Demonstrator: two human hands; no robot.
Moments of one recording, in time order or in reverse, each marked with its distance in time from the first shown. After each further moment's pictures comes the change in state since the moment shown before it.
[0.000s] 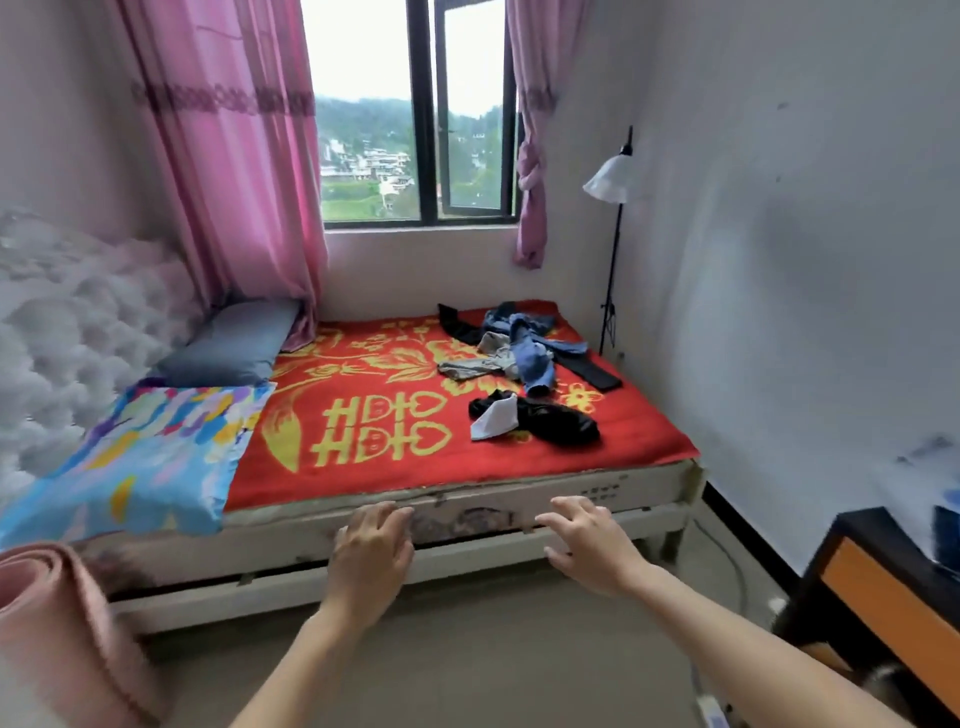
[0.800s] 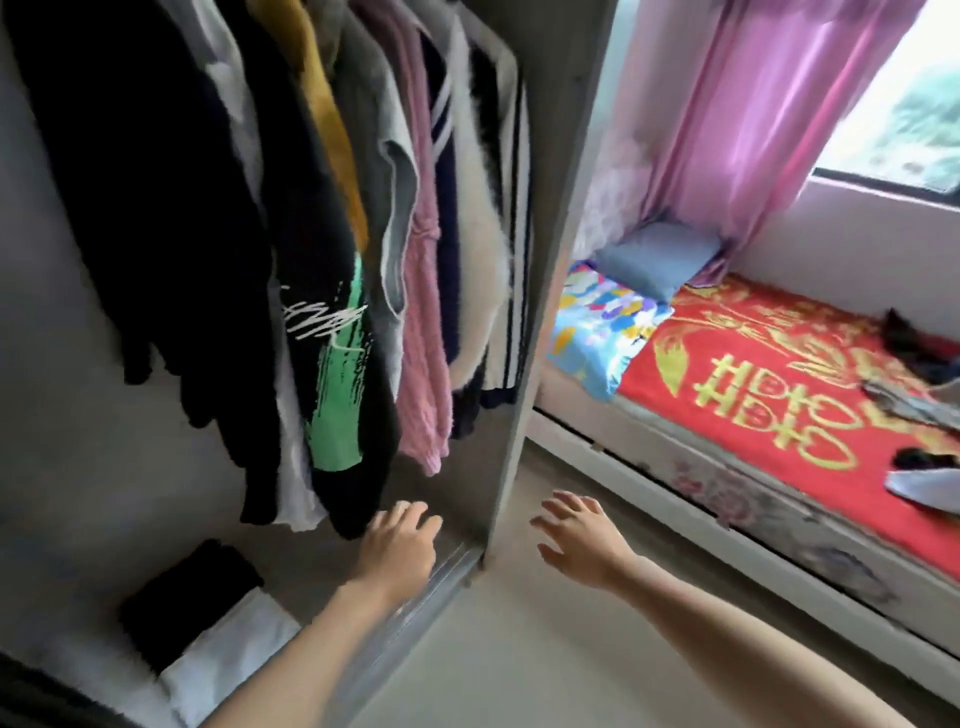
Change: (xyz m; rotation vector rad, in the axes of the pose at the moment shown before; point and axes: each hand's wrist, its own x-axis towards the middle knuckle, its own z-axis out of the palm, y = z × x) left_hand -0.432 -0.286 -0.169 0.462 -0.033 -0.551; right_hand -0.003 -0.503 0.167 -0.303 -0.406 -0.909
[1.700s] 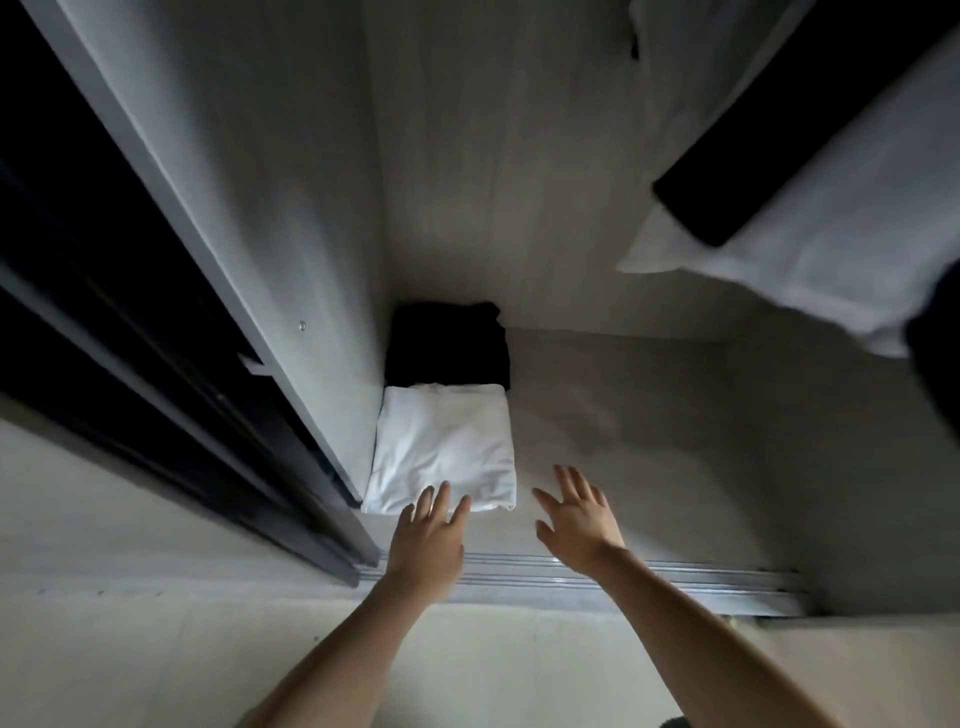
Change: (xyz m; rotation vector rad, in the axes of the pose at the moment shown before) left_hand -0.250 -0.168 0.429 -0.066 -0.325 -1.067; right_hand 0.367 -0.287 0.410 0.008 -0.164 -0.617
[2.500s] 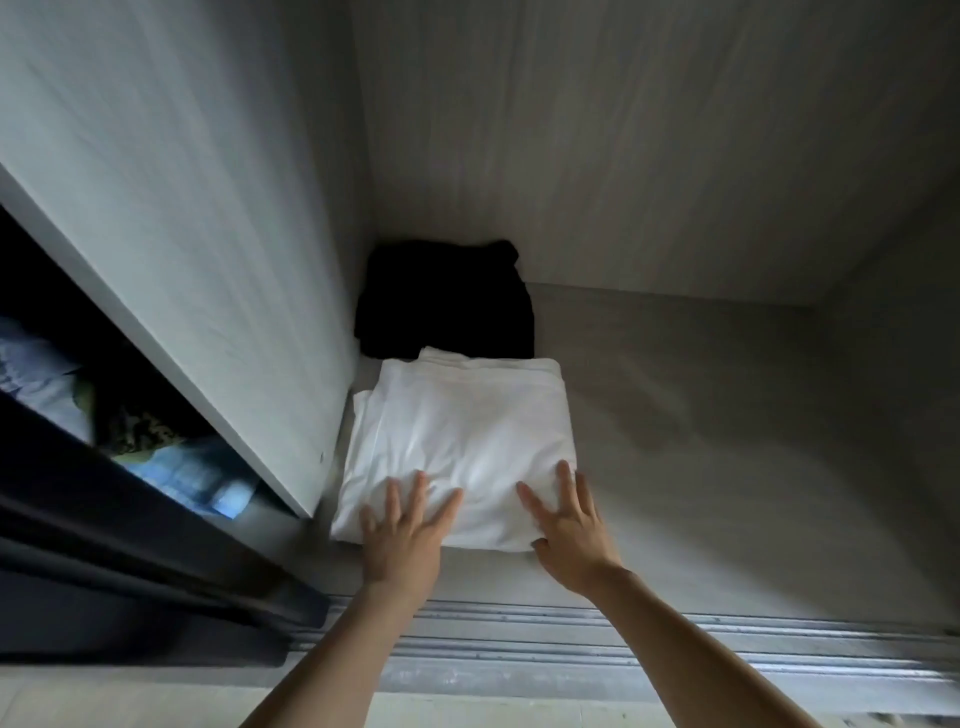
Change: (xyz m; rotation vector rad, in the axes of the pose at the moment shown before) left_hand 0.101 -0.057 0.187 0.132 -0.069 -0.140; right_hand 0.147 0.034 0.189 0.059 0.041 0.002
